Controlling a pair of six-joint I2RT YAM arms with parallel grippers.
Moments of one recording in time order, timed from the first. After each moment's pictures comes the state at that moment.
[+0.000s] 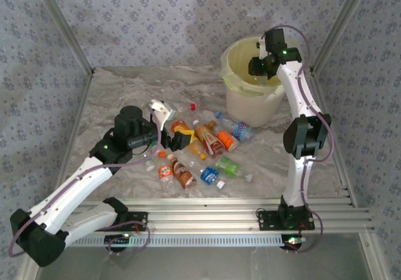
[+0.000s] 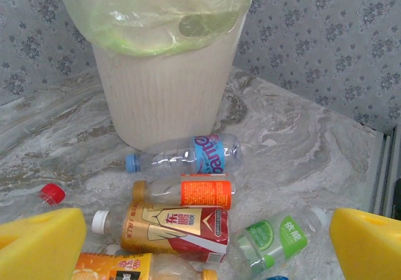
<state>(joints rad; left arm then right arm) -0.63 0.96 0.89 -0.23 0.38 -0.02 0.14 2.09 2.21 -1.00 -0.04 0.07</state>
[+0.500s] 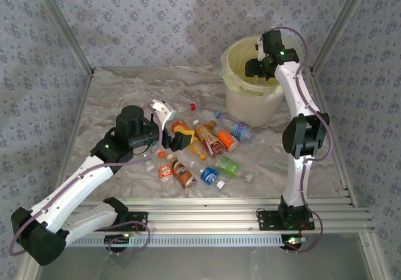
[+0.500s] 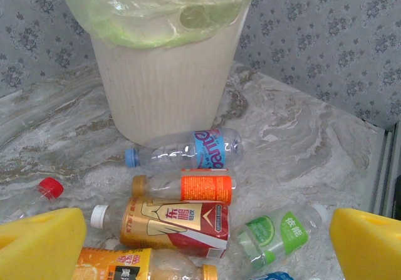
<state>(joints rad) -0.63 0.97 0.89 -0.24 0.38 -0.02 0.15 2.10 2.20 -1.00 -0.01 0.08</state>
